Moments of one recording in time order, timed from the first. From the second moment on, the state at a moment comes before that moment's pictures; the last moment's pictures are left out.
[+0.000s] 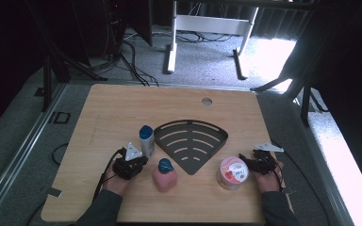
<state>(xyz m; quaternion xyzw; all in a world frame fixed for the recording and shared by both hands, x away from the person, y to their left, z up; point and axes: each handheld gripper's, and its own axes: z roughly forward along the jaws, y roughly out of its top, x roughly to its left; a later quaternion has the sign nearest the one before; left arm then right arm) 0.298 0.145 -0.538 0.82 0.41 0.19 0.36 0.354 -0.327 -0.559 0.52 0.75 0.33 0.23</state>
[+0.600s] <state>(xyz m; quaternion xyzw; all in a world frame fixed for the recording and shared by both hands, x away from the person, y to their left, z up) 0.311 0.130 -0.539 0.83 0.37 0.22 0.35 0.354 -0.327 -0.559 0.52 0.75 0.33 0.23</state>
